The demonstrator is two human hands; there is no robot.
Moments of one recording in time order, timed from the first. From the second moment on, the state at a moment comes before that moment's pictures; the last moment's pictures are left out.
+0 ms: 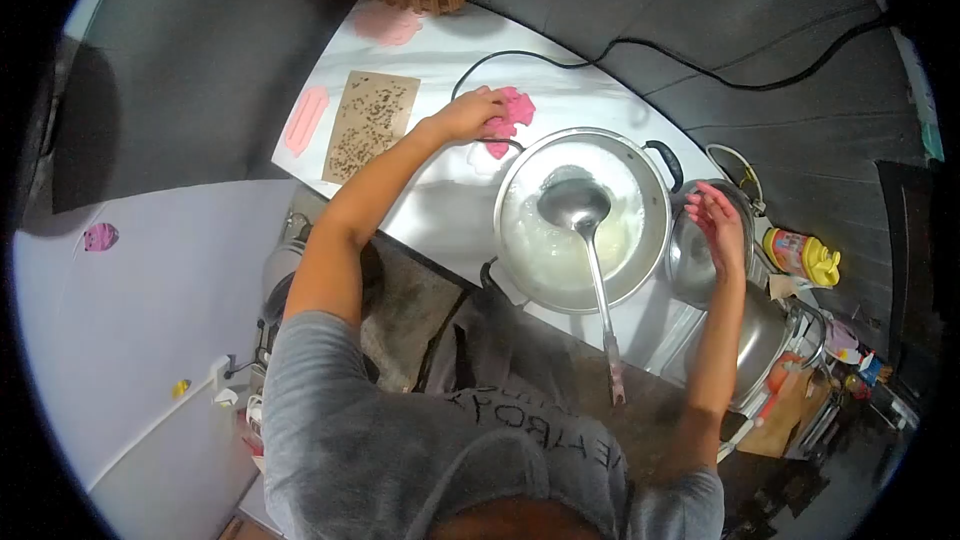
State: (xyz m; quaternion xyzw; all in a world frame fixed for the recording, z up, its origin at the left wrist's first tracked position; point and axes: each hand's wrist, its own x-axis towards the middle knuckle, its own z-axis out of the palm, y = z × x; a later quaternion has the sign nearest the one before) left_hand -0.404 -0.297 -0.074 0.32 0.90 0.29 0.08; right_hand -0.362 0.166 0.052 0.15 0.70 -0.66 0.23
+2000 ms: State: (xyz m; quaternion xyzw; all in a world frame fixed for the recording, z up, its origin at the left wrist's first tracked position) left_hand -0.095 -0.120 -0.095 0.02 0.94 0.30 -0.15; right_hand -0.112 0.281 0.032 0.24 0.64 -0.71 0.17
